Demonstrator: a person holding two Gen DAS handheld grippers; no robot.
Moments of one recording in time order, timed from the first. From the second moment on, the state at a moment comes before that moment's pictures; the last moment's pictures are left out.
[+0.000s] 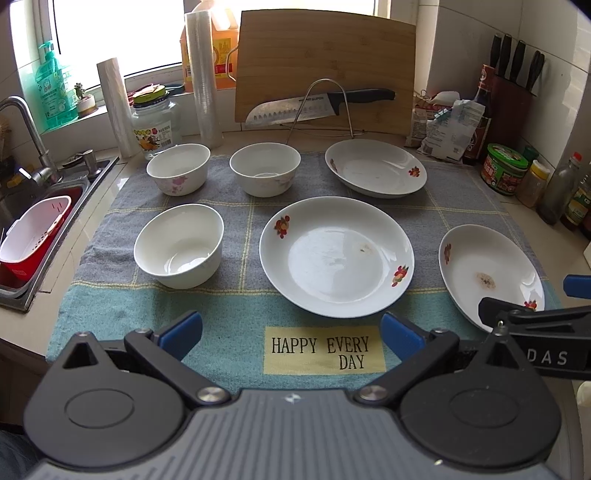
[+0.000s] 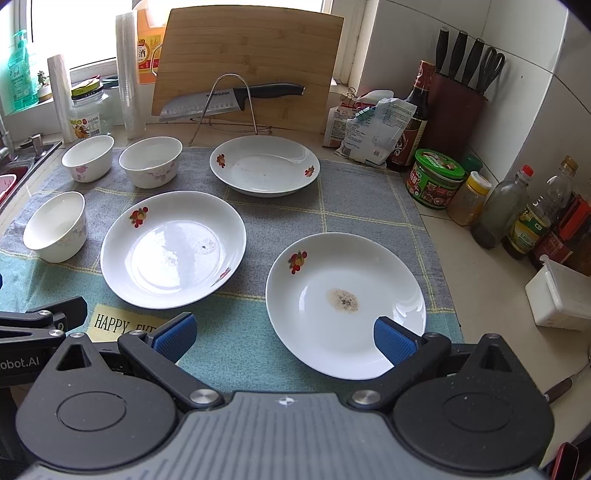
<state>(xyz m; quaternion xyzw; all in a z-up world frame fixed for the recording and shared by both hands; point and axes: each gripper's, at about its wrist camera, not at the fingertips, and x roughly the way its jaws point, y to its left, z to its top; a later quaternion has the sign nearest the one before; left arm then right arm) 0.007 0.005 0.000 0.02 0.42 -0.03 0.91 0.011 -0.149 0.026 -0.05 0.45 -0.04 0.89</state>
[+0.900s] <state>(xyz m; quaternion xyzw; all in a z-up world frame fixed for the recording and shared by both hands) 0.015 0.020 -0.005 0.02 0.35 -0.19 0.92 -0.006 -0.151 0.032 -0.06 0.41 -0.09 0.90</state>
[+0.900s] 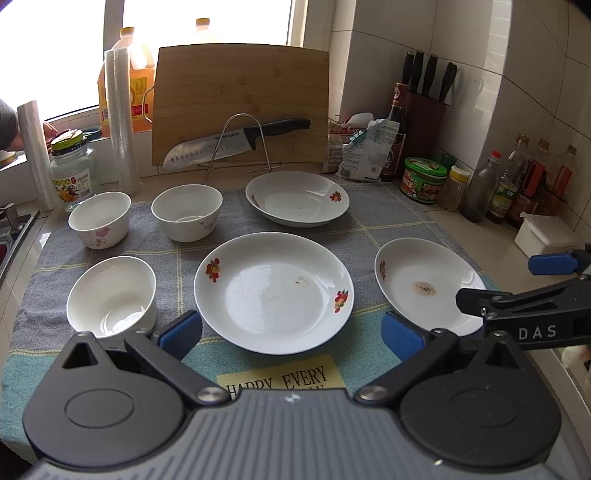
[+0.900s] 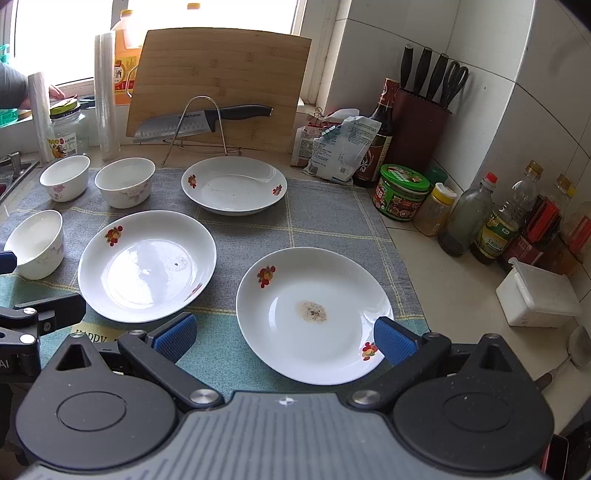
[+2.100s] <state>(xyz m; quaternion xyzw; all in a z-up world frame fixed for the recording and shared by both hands) 0.044 -0.122 -0.091 0.10 0.39 -0.32 0.86 0.038 -0.316 -0.040 0.00 0.47 -0.03 0.88</state>
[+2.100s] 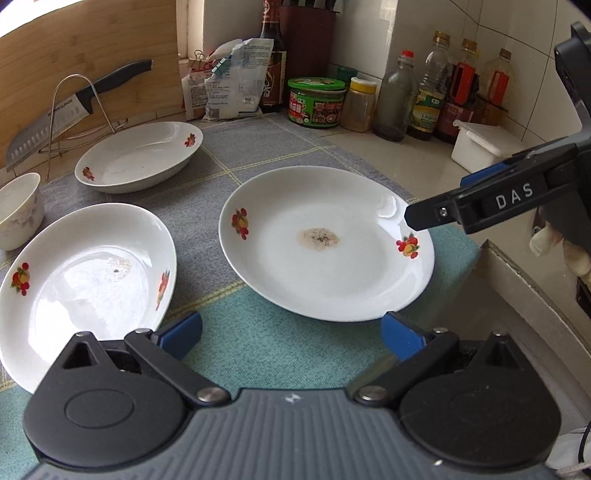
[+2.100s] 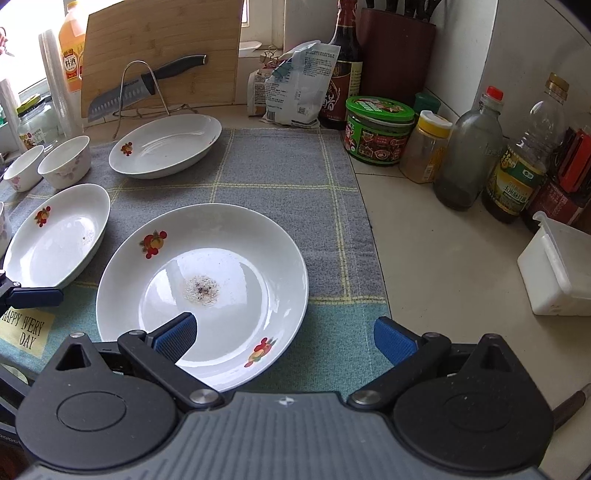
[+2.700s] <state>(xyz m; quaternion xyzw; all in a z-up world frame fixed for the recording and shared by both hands) 0.055 -0.155 -0.120 0.15 0.38 -0.32 0.85 0.087 -0.327 -0.086 -0.01 0.51 0.09 0.85</state>
